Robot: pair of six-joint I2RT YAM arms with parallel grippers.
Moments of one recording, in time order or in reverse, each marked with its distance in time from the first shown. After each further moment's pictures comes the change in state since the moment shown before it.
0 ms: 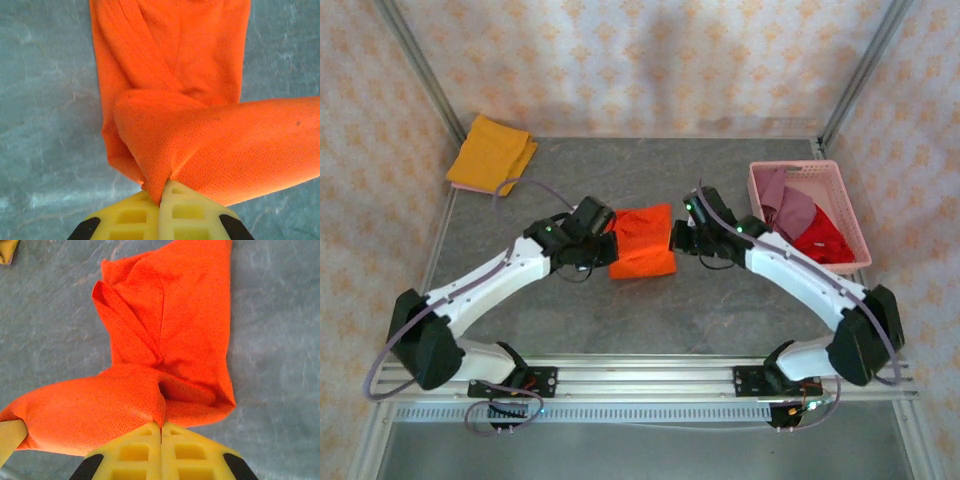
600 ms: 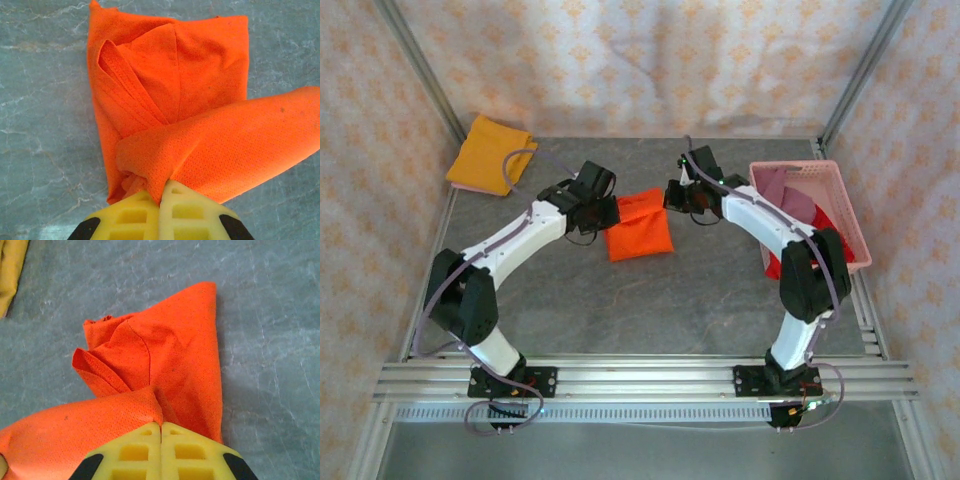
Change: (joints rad) left arm 0.161 0.264 0.208 0.095 -0.013 0.116; right arm -0.175 0.402 0.312 0.121 -0.114 -0.150
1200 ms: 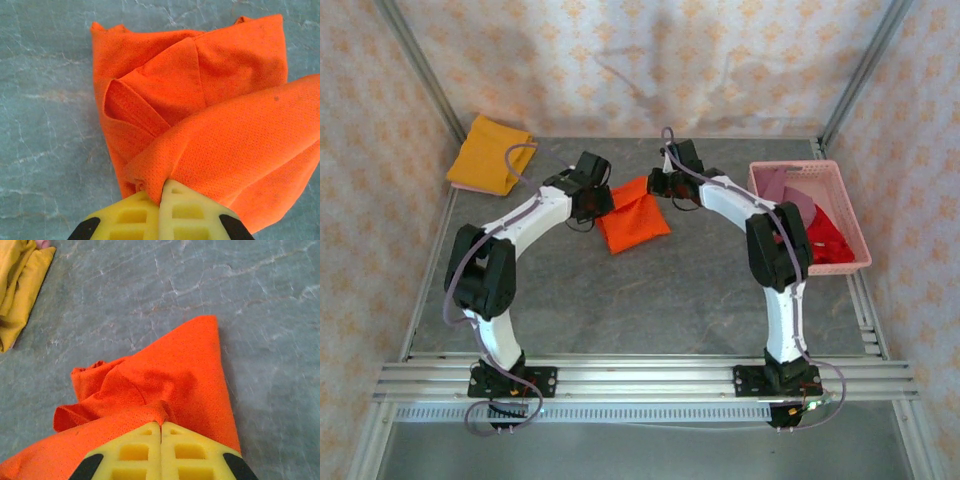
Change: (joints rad) left arm 0.101 0.181 0.082 0.068 -0.032 0.014; right arm -0.005 0.317 0.206 0.237 -0.050 -0.033
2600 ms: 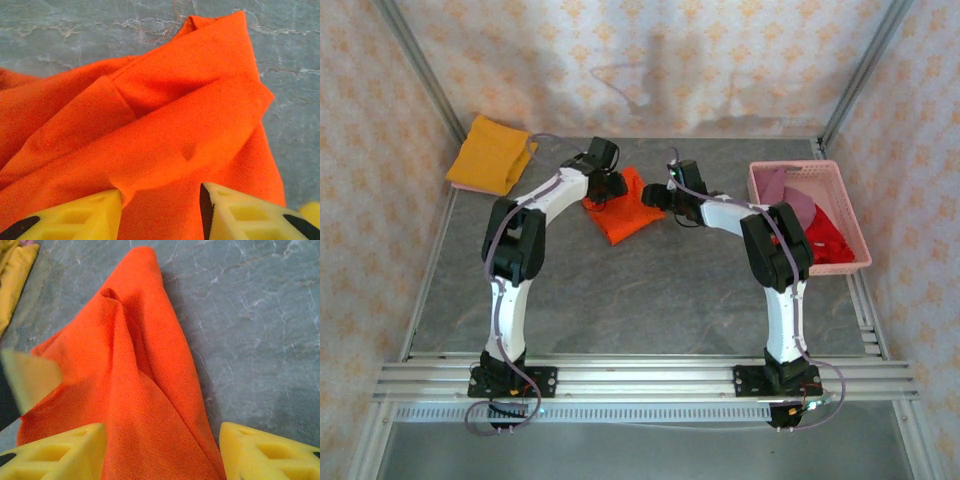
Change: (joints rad) left arm 0.047 0.371 0.358 0.028 0.093 0.043; right arm -0.004 -0.026 -0.268 0.286 0.006 0.045
